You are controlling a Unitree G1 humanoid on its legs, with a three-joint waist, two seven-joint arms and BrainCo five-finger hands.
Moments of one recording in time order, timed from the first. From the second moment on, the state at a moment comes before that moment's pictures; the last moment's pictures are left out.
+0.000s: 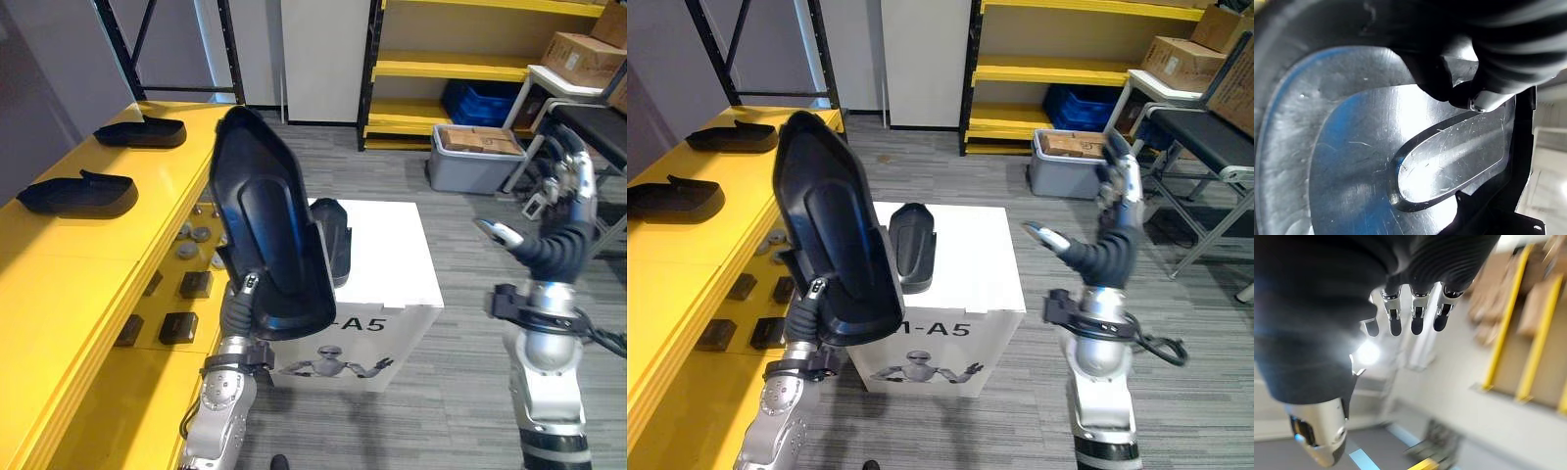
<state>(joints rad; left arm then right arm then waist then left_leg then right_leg) 0.14 0.13 -0.11 -0.18 -0.29 -0.18 0.19 0.02 -0.29 -0.25 -0.26 0.03 -0.28 -0.24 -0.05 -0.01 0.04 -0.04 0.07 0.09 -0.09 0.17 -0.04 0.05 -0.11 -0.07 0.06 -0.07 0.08</state>
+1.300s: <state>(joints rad) 0.24 0.04 -0.18 -0.21 -0.29 -0.18 0.12 0.12 -0.11 -0.20 0.85 0.13 -0.12 -0.10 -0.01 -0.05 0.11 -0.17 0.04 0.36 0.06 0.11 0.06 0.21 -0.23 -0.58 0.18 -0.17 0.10</state>
